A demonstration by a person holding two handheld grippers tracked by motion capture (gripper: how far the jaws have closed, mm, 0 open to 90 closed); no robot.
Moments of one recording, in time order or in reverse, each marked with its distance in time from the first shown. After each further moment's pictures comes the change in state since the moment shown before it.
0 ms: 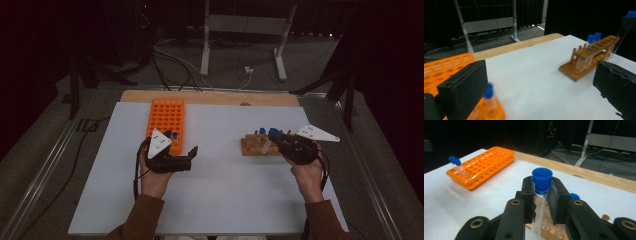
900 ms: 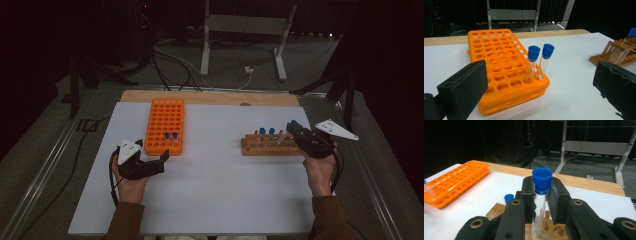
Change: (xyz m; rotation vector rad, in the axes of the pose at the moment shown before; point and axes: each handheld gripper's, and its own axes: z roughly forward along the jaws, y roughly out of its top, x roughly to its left) left arm 0.055 -0.043 -0.042 0.035 0.157 -0.144; right arm -0.043 -0.001 -0.015 -0.079 -0.141 0.075
